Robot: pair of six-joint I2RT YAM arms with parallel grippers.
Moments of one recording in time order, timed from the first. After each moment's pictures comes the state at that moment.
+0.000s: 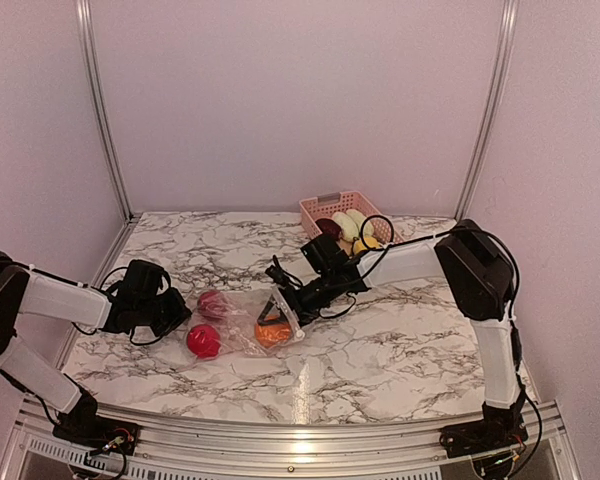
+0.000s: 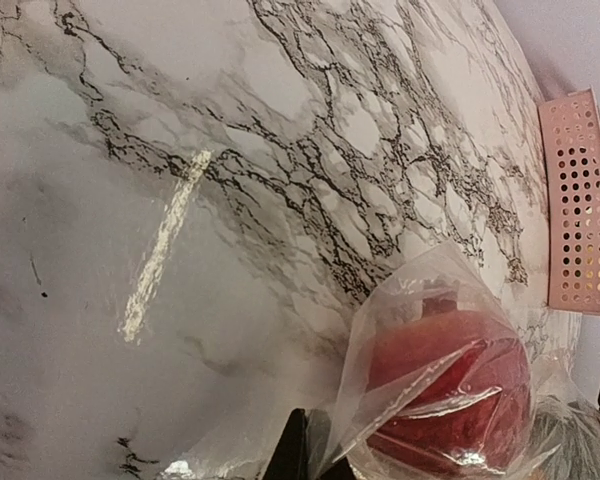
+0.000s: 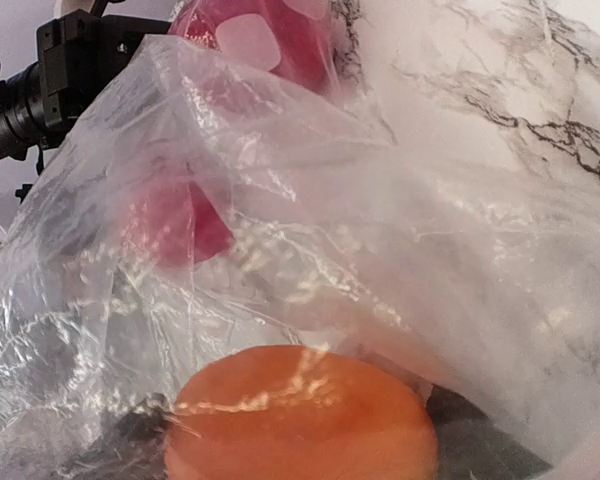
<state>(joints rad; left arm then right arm) -0.44 1.47 0.50 0.16 0.04 -1.01 0.77 2.19 1.46 -0.18 -0.83 0.42</state>
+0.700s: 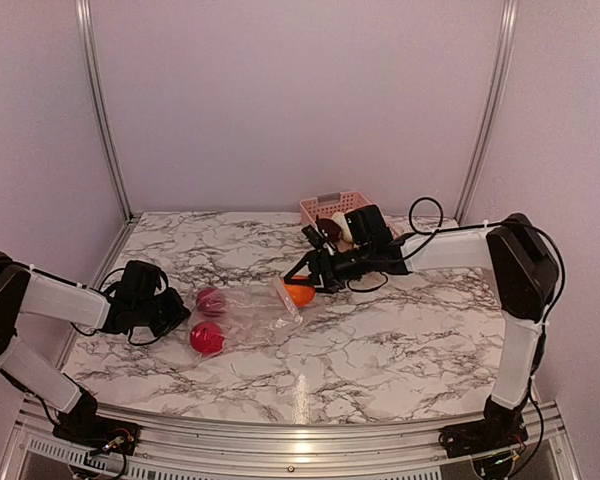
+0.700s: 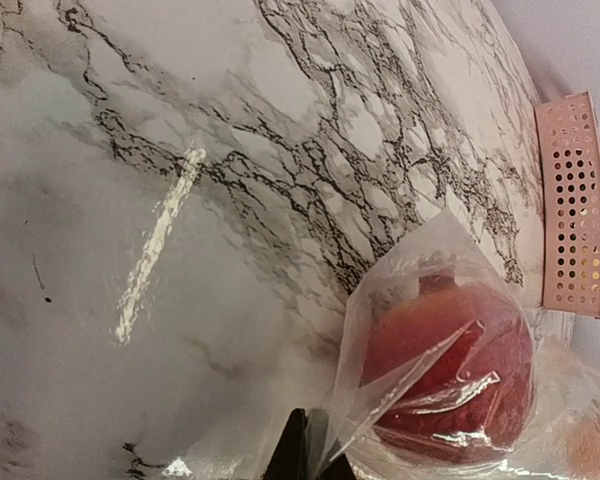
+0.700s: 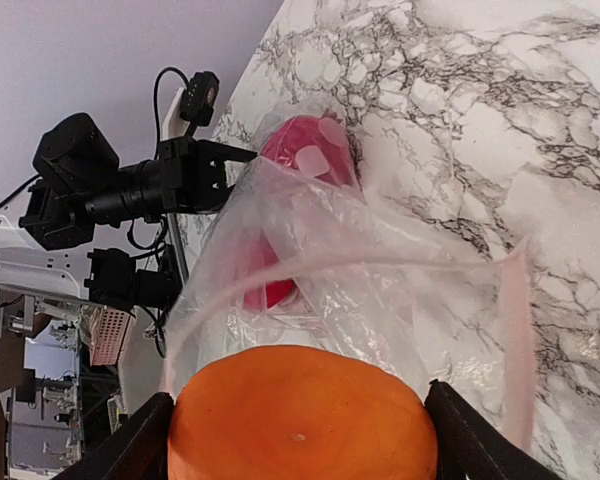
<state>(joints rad) -0.42 1.47 0.49 0.19 0.07 -1.01 0.65 1.95 1.28 -0.01 -0.84 0.52</state>
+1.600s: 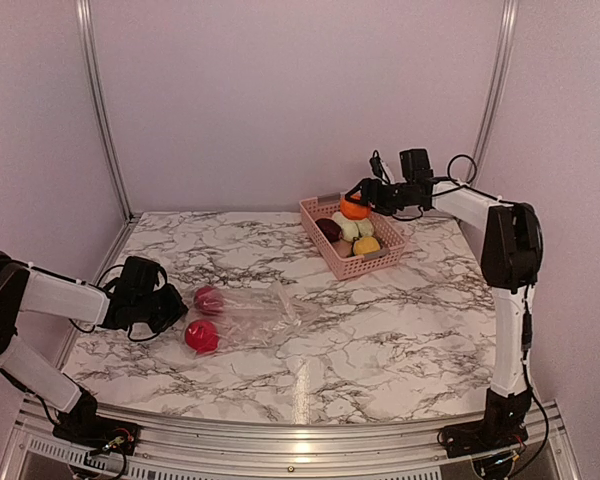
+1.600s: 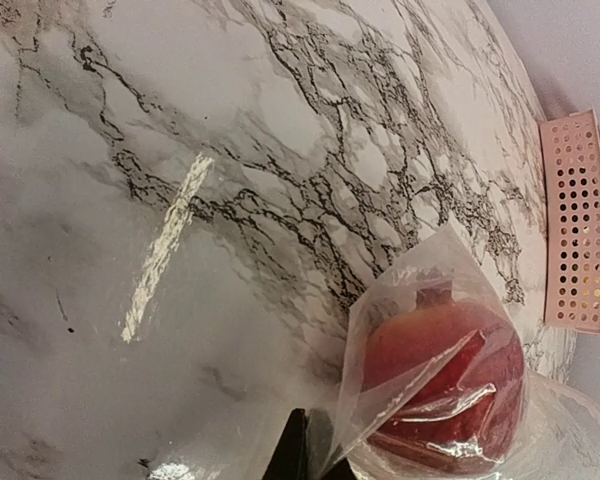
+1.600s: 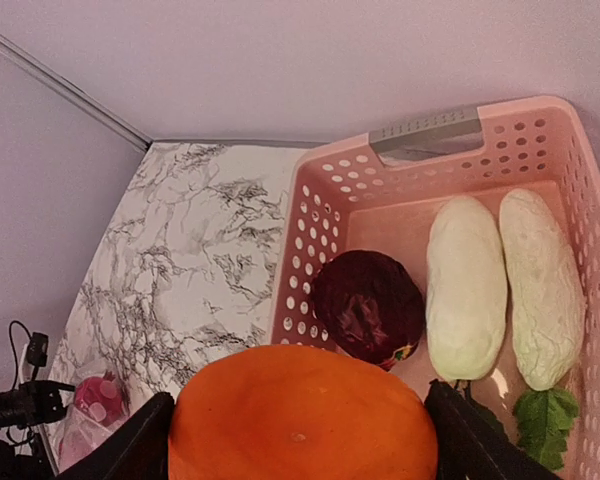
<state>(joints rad) -0.39 1.47 0.51 0.16 0.05 -1.00 0.24 2.21 1.93 -0.30 -0.62 0.33</state>
